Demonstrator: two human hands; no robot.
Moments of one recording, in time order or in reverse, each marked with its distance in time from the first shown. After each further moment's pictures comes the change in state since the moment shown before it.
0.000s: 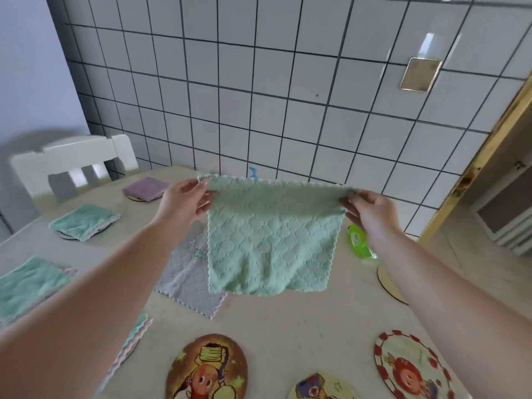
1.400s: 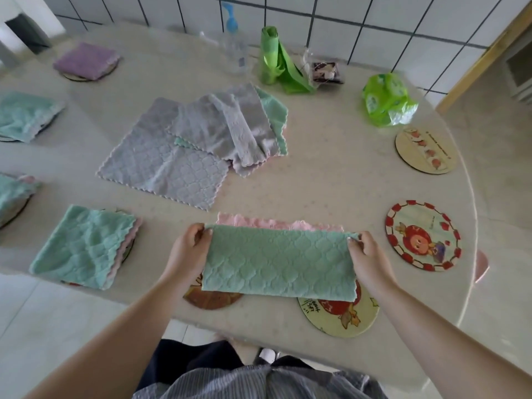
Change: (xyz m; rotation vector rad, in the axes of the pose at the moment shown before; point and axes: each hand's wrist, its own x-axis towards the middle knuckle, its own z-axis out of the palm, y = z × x) left_hand -0.110 -0.235 -0.070 0.877 -0.116 -0.249; right_hand -0.138 0.248 -0.063 -0.781 -0.152 0.364
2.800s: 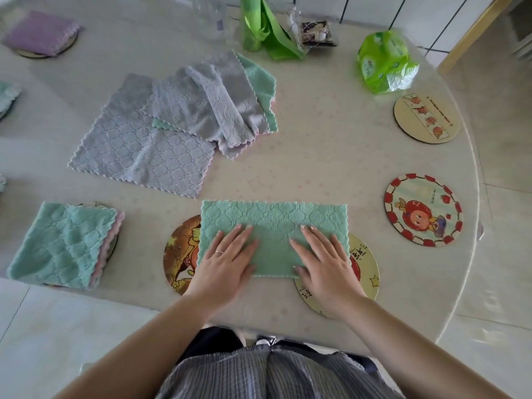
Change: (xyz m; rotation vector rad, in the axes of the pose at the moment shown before) left_hand -0.030 -0.028 0.050 0.848 -0.283 0.782; right_hand -0.030 0.020 0.061 -0.689 -0.142 -0.584
